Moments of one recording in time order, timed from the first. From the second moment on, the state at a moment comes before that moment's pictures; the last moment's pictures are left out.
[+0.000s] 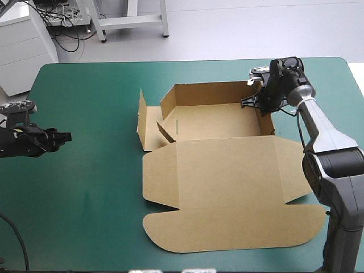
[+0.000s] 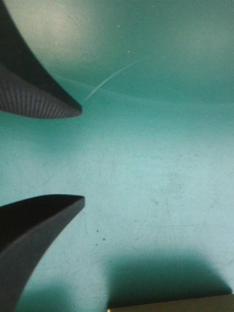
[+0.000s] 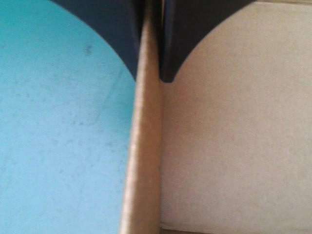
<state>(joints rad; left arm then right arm) 0.32 1.26 -1.12 -0.34 0.94 0.32 0.18 2.09 -1.97 -0.03 1.23 0.03</state>
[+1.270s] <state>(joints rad) 0.32 1.43 -1.12 -0.52 0.88 0.41 0.10 1.91 -1.97 0.16 1.17 -0.09</state>
